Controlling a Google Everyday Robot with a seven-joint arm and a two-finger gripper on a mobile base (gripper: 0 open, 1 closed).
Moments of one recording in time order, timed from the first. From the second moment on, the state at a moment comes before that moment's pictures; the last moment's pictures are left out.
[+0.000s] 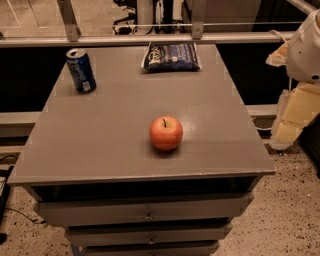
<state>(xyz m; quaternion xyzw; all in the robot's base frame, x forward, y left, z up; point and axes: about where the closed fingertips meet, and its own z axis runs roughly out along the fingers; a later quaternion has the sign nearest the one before) 0.438 -0.217 0.976 -0.60 0.78 -0.03 0.16</state>
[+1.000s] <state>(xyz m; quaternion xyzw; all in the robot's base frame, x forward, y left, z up) 0.485 -0.147 0.975 -0.62 0.75 0.04 0.23</state>
